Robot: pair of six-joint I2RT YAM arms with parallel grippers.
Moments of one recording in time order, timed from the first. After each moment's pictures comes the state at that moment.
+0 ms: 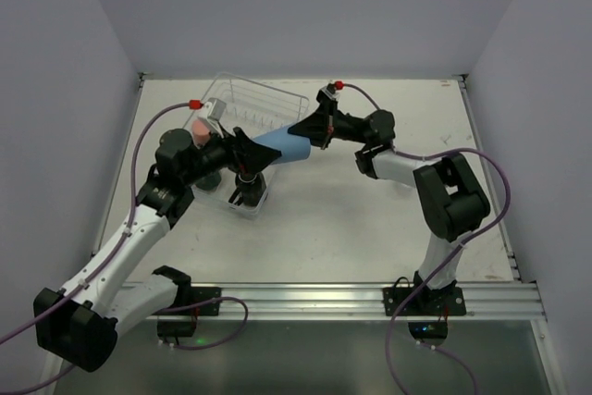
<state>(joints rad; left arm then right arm) -0.38 0.98 0.80 0.07 0.53 -0.61 0.44 1.85 1.05 1.28 -1.01 2.00</state>
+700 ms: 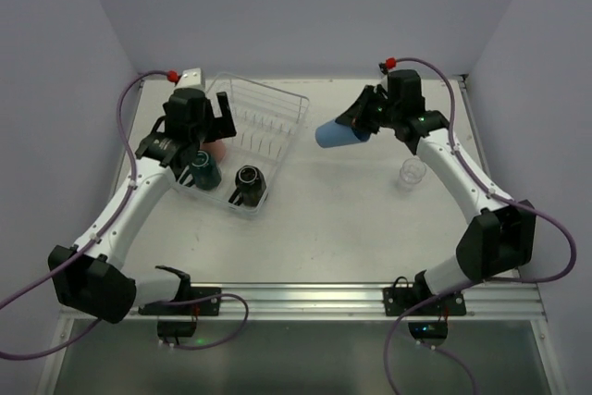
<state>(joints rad) -0.33 1.24 1.21 -0.47 -0.28 -0.36 0.31 1.50 1.32 -0.31 -0.43 0.77</state>
